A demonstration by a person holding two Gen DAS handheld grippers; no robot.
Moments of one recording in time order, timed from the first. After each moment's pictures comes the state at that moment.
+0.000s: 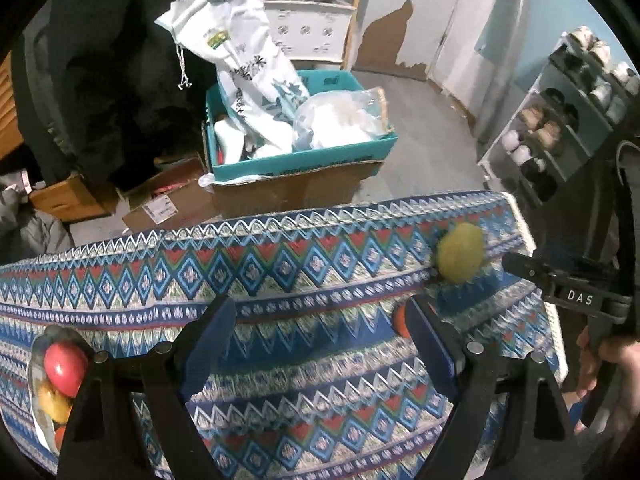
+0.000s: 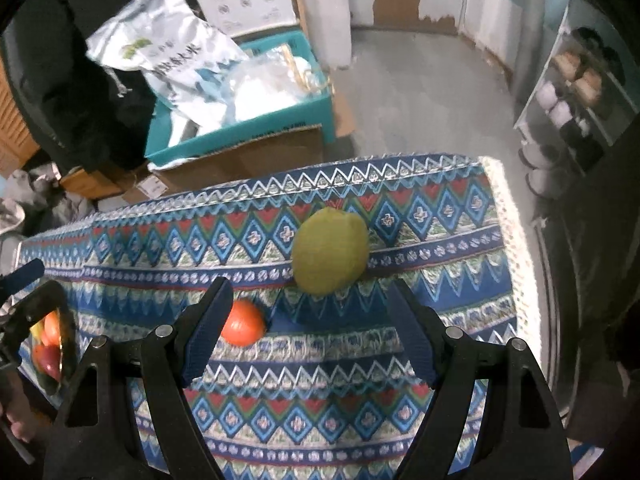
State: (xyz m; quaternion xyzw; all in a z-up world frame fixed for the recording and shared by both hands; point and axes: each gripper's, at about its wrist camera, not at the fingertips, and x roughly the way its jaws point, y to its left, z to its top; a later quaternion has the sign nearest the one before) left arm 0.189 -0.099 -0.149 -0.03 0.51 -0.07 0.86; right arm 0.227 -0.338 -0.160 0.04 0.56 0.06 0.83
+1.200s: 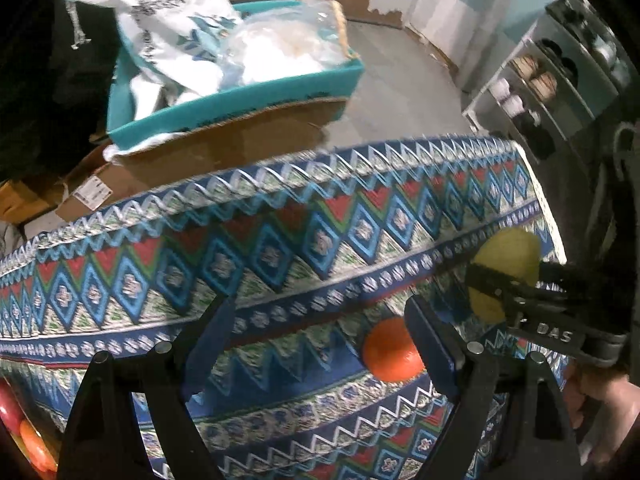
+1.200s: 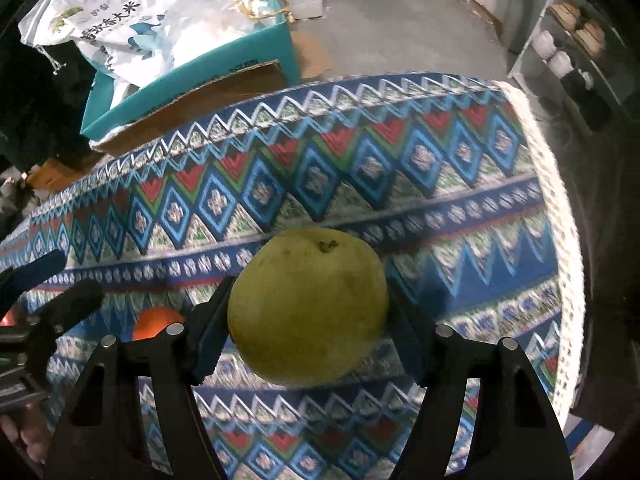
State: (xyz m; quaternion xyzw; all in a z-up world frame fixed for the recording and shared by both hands) left arm 0.240 -0.177 -0.243 -0.01 0.58 -0.13 0.81; right arm 0.241 -0.366 -0.238 0.05 0.61 0.02 0.79
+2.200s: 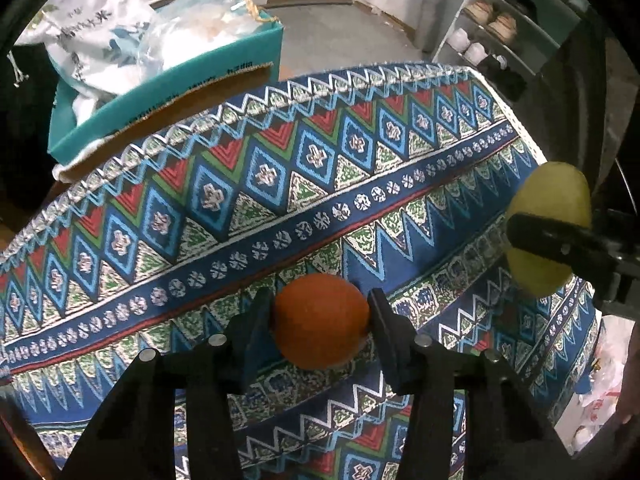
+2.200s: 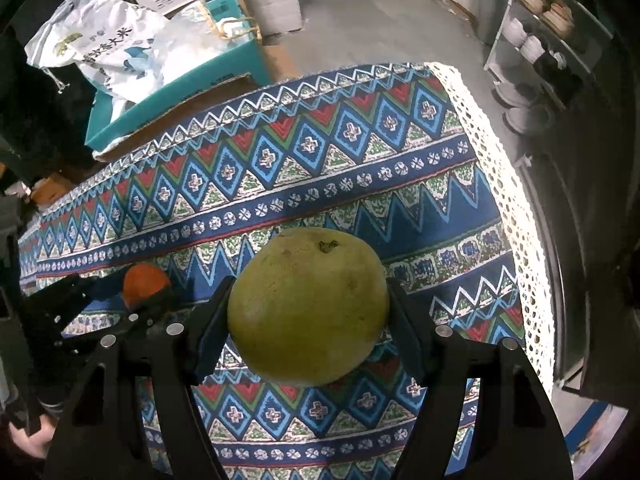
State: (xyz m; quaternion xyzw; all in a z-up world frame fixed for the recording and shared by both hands) left arm 0.203 -0.239 -0.271 0.06 0.56 -0.18 0.80; right arm 0.197 -0.400 -0.213 0.07 0.59 0.00 0.80
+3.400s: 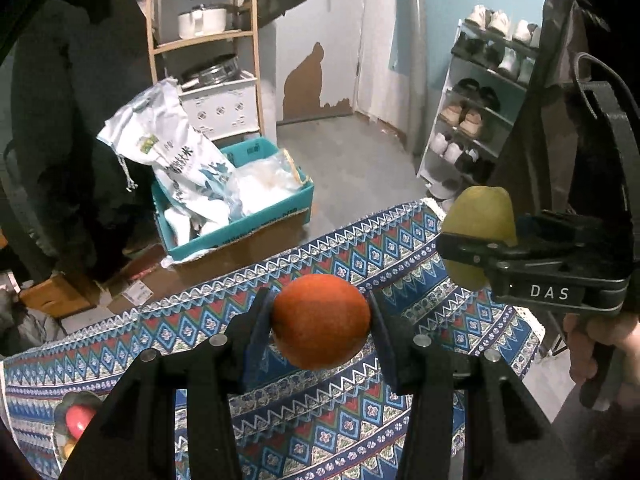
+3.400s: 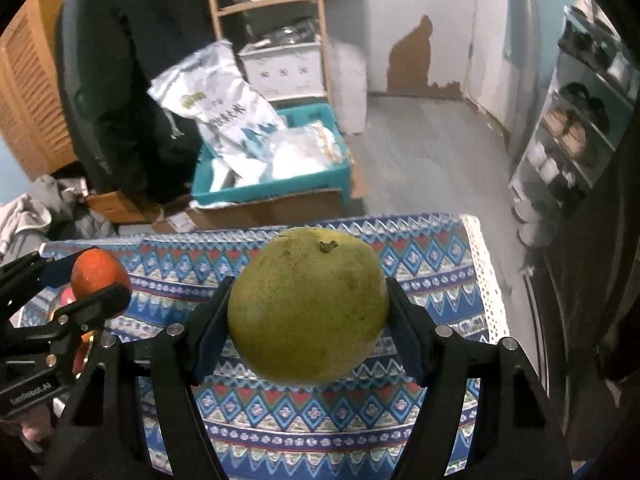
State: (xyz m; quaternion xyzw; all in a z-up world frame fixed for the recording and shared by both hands) left arm 0.119 -0.157 -0.078 0.05 0.39 -0.18 0.90; right arm 0.150 -0.316 -0.069 0.01 0.45 0.08 0.89
